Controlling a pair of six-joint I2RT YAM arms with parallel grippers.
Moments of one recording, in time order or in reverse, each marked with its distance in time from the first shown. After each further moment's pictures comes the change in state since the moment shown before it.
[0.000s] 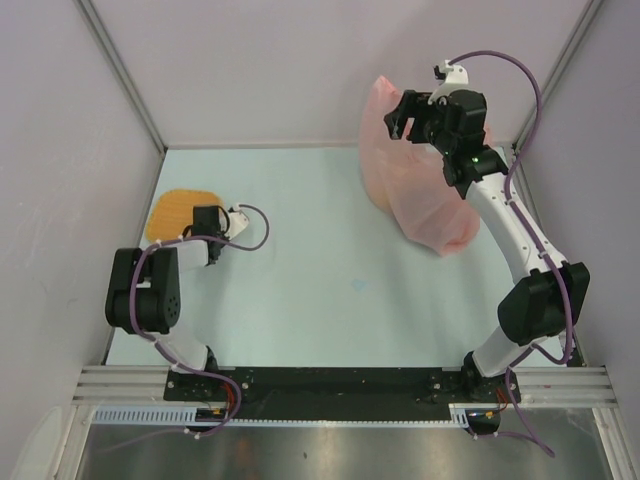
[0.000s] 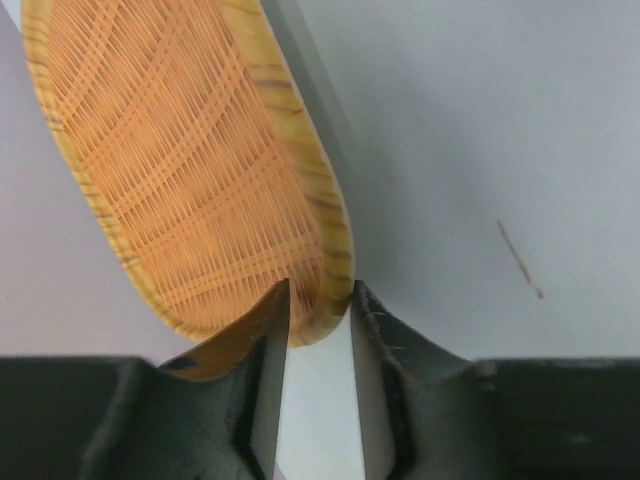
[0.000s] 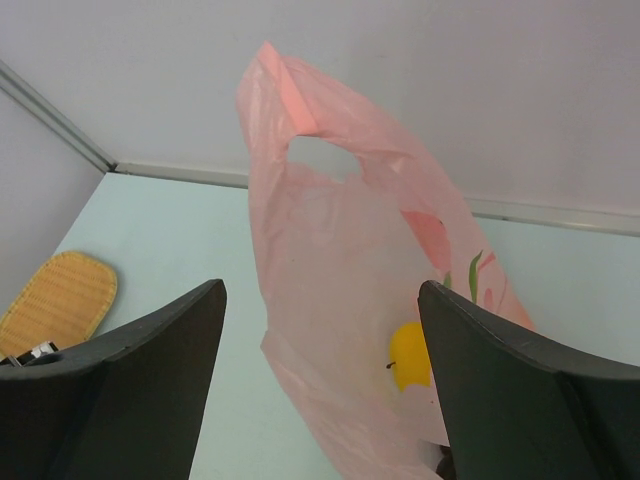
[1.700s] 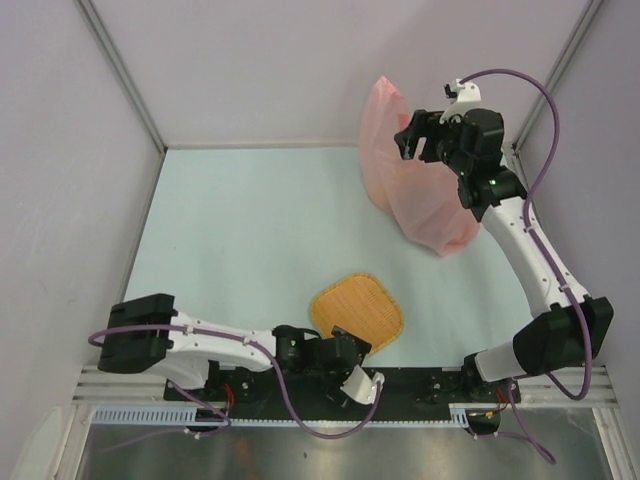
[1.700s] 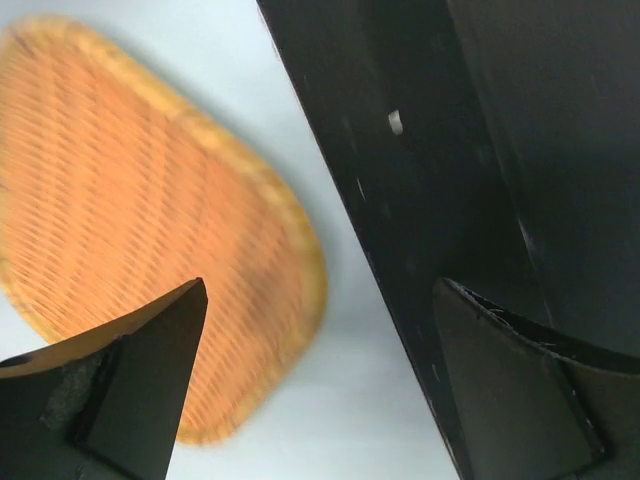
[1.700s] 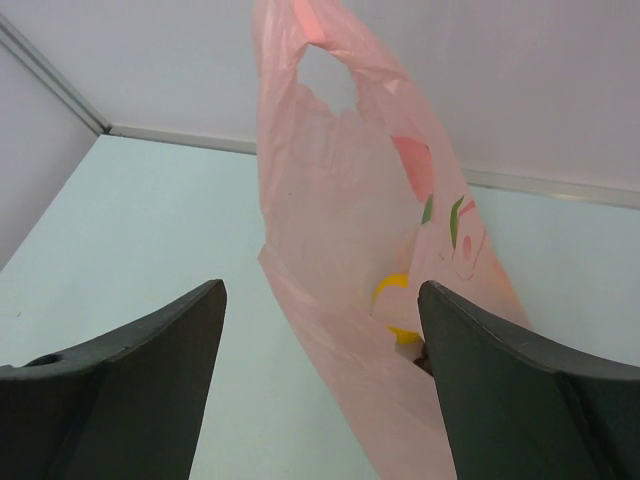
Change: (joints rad) left arm -1.538 -0.238 -0.068 -0.248 0.162 -0.274; right arm -0.019 -0.174 -0.177 -0.021 -0.027 -0.053
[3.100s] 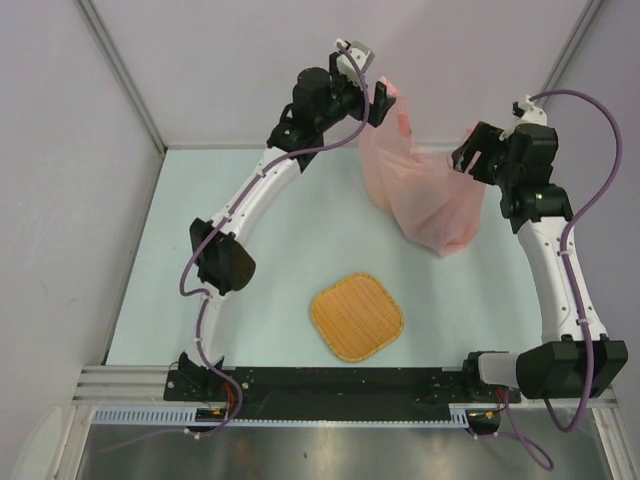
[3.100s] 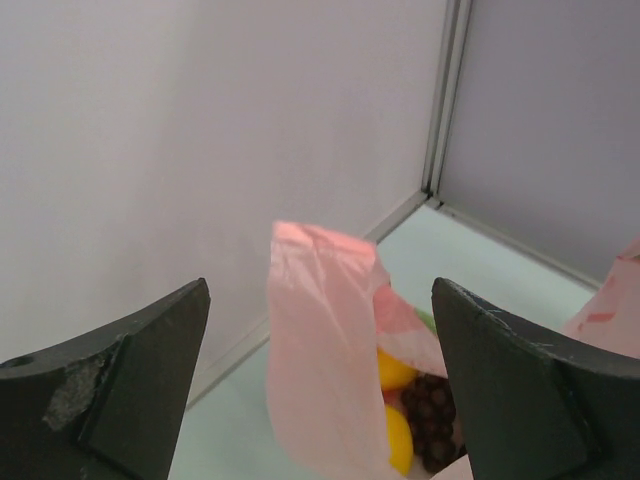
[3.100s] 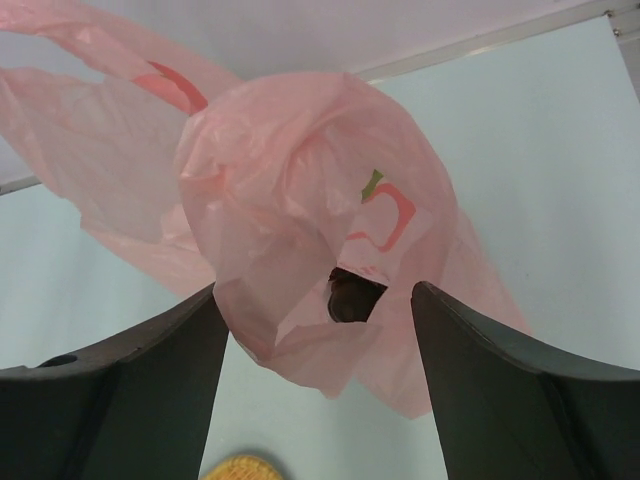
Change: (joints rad) left arm 0.962 0.776 1.699 0.045 0.336 -0.566; right arm -0.233 -0.175 -0.061 -0.301 0.079 0.140
